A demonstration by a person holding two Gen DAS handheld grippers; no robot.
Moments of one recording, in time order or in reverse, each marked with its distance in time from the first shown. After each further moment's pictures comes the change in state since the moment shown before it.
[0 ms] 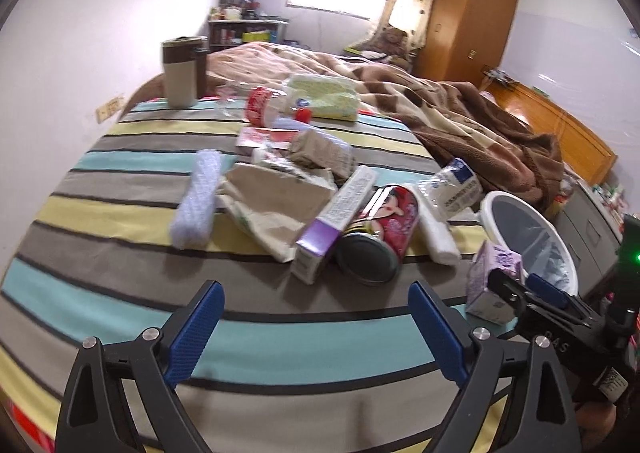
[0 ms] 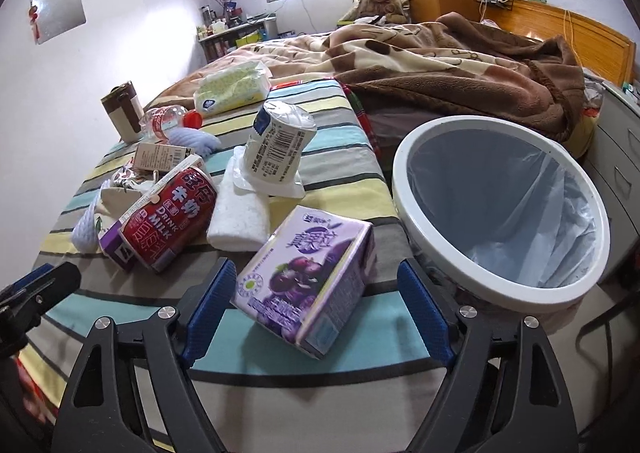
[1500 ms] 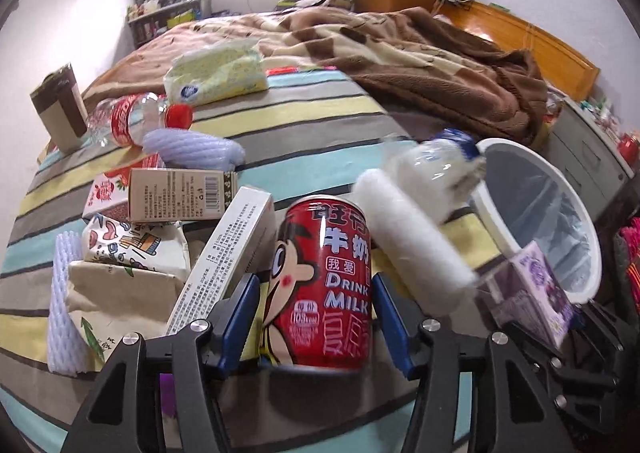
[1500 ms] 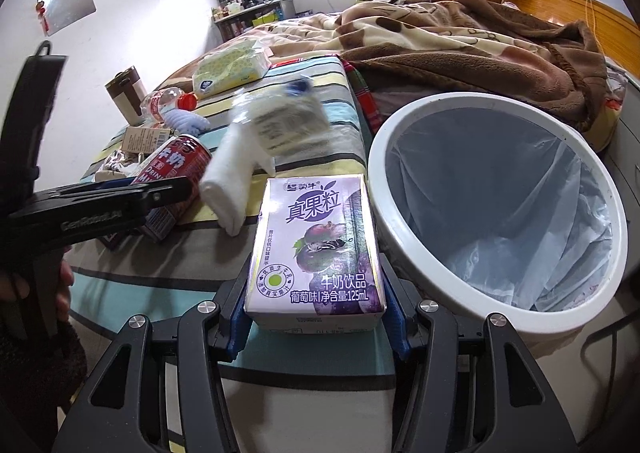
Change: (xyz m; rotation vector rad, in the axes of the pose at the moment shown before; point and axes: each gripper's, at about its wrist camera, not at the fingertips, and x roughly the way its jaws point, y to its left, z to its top) left arm 0.112 -0.083 0.054 0.246 0.189 -0.033; right arm 0.015 -0.037 0.001 -0.023 0.076 0.092
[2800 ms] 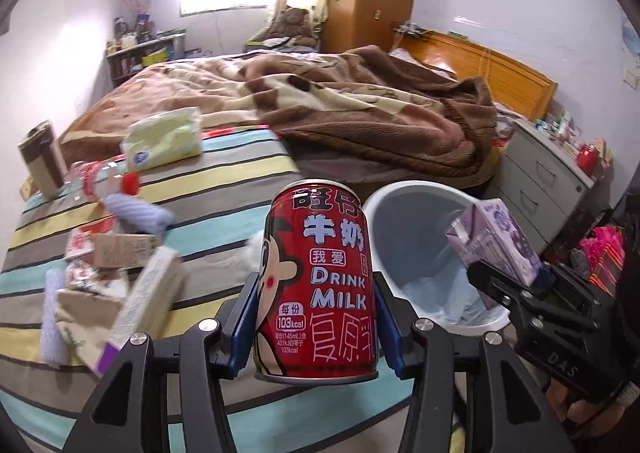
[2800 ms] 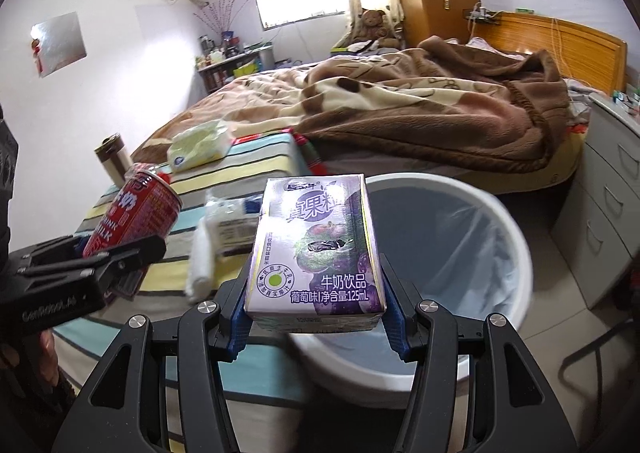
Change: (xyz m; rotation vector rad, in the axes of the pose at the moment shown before) left arm -0.068 -0.091 0.011 0.052 -0.143 -0.117; right arm -0.057 -0.063 0.037 0.036 -0.168 -0.066
